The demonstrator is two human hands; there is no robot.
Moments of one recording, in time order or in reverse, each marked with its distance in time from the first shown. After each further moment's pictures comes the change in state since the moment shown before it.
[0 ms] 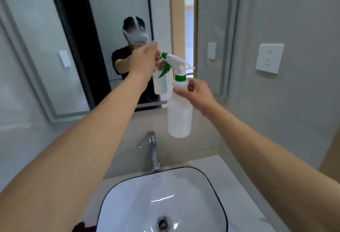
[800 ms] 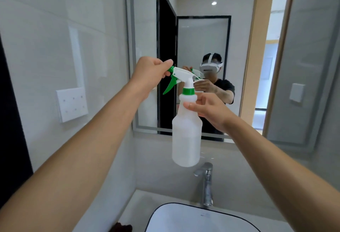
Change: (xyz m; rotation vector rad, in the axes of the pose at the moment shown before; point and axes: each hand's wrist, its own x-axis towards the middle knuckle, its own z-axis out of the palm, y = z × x) left_hand -0.048 0.080 -0.182 0.331 0.277 0.131; right_hand 0.014 -0.120 0.105 0.273 -0.650 -0.272
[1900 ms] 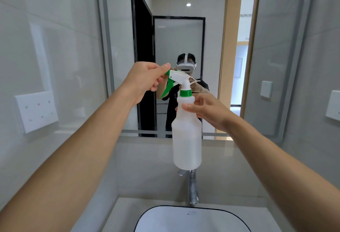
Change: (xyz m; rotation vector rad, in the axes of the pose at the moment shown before) left_hand 0.012 -0.015 0.025 -0.212 -0.262 0.018; right_hand -0.020 0.000 -0.028 -0.032 0.074 0.079
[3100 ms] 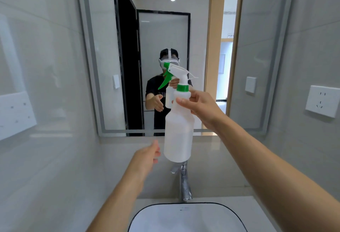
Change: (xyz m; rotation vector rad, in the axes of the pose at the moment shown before) left_hand -0.122 -0.135 0.054 -0.086 -0.057 -0.608; right_hand 0.005 0.008 0.009 0.059 0.235 0.025
